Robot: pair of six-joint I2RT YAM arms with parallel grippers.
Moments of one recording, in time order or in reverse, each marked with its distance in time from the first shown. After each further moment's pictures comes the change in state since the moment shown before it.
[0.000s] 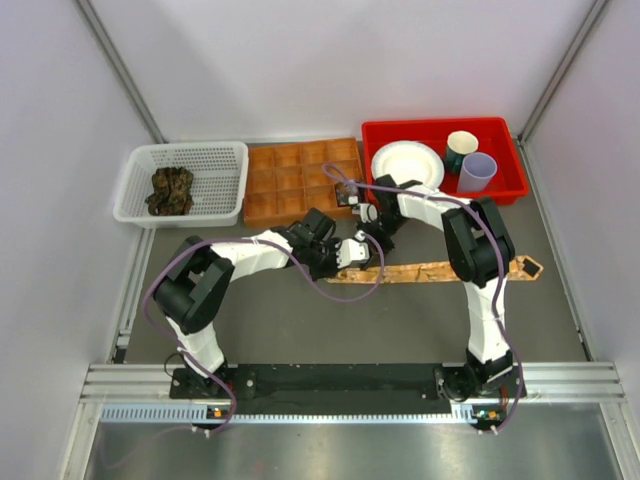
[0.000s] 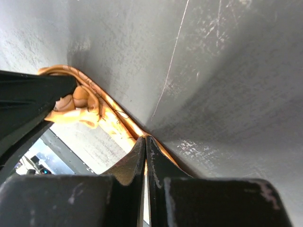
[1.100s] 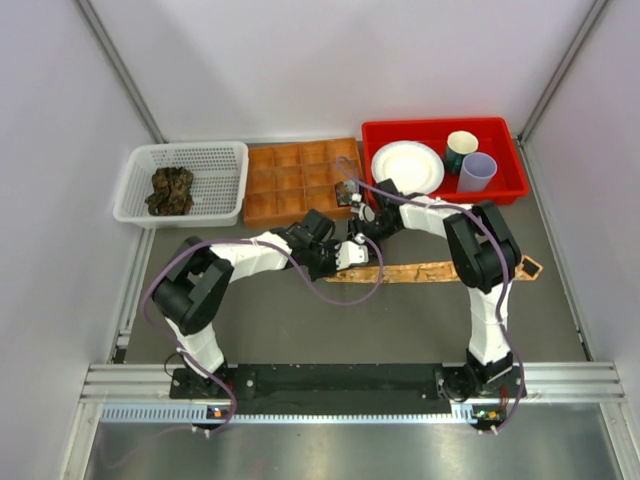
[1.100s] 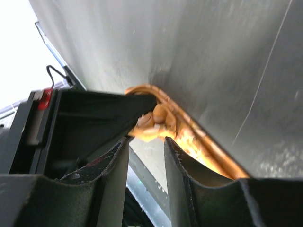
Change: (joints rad) left arm 0.000 -0.006 -0.019 0.021 -0.024 0.045; right arm 0.022 -0.076 -0.159 0.322 -0.258 0.435
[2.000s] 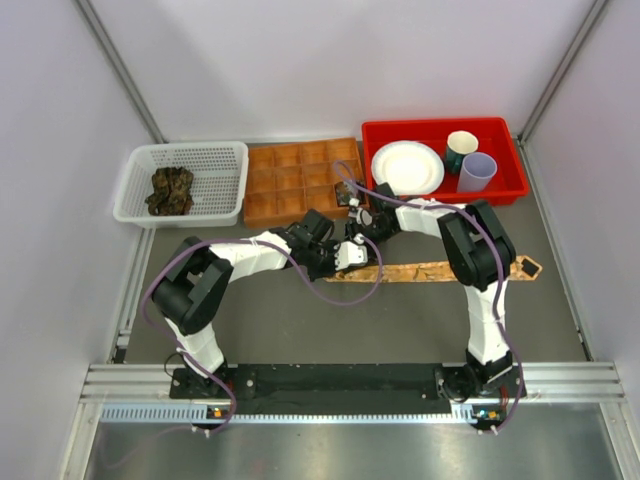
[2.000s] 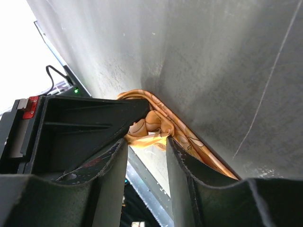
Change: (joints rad) left arm 0.003 -0.001 0.000 -0.013 0.003 0.011; right arm 0.019 0.042 -0.002 0.034 -0.014 0.035
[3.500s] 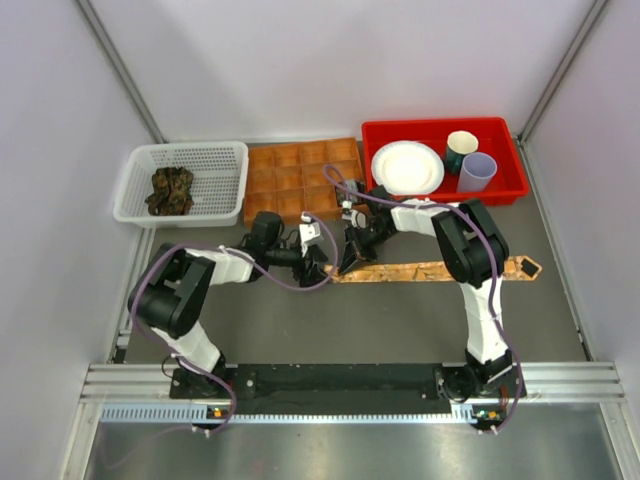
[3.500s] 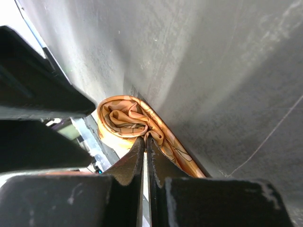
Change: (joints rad) left arm 0.269 -0.103 -0.333 0.621 0.587 -0.399; right arm 0.009 0.053 0.031 -0.029 0.000 -0.181
